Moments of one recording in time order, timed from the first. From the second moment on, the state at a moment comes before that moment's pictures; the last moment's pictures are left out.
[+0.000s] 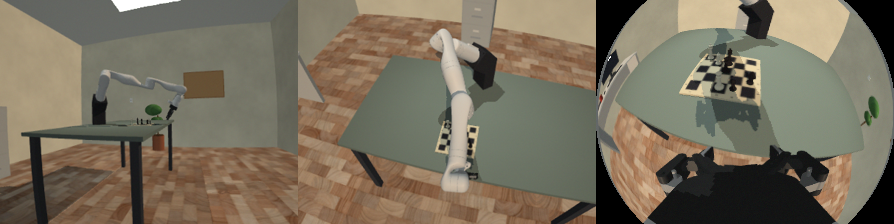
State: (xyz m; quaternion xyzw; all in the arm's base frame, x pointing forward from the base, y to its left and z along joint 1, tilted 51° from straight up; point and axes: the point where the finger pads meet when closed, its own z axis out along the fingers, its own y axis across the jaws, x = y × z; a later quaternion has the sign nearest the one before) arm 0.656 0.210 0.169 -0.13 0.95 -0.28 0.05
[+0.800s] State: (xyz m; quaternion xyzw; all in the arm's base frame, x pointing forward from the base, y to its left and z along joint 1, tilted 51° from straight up) arm 0.659 0.180 0.180 -0.09 0.95 -0.30 0.05
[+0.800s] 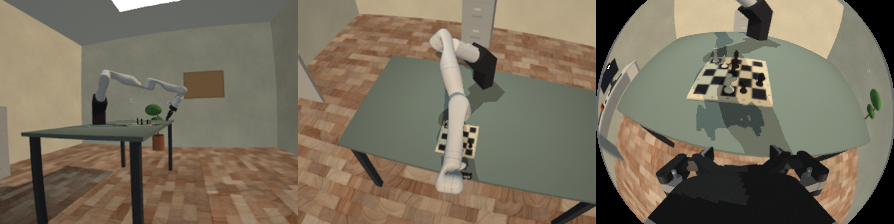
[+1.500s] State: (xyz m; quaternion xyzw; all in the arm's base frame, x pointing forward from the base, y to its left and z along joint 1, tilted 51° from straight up) arm 0.659 0.160 0.188 -0.07 0.95 -0.31 0.05
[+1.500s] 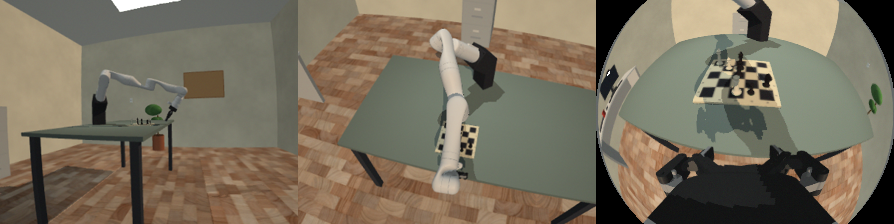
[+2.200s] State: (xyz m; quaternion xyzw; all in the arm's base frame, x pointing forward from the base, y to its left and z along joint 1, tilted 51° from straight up) arm 0.659 0.141 0.195 -0.04 0.95 -0.32 0.04
